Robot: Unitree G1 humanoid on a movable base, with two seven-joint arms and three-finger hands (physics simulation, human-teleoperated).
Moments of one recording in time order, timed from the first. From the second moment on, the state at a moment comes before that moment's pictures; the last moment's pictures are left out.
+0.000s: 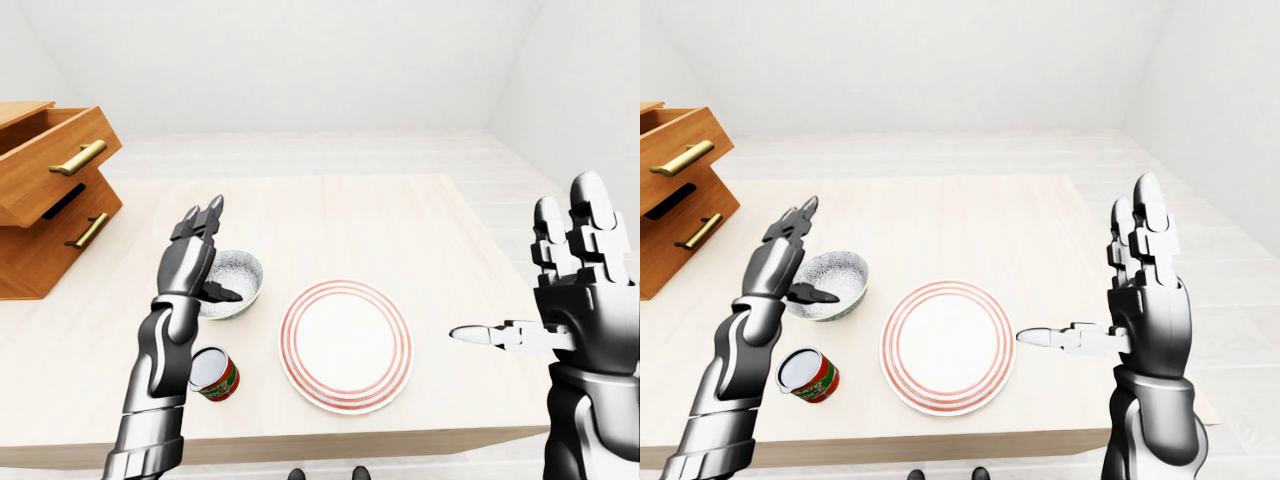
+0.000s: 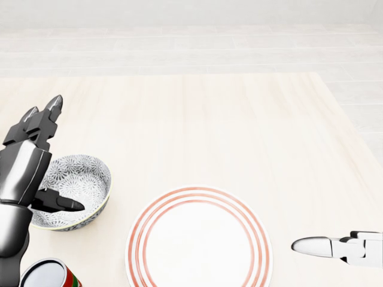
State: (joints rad) left arm -0.25 0.28 0.16 0.04 0.80 -0.09 -0.06; right arm 0.14 -0.02 -0.38 -0.78 0.05 0.09 0.25
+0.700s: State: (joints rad) left arm -0.21 0.27 0.15 0.10 0.85 -0.09 0.01; right arm 0.14 -0.02 -0.38 -0.77 0.05 0.09 0.24
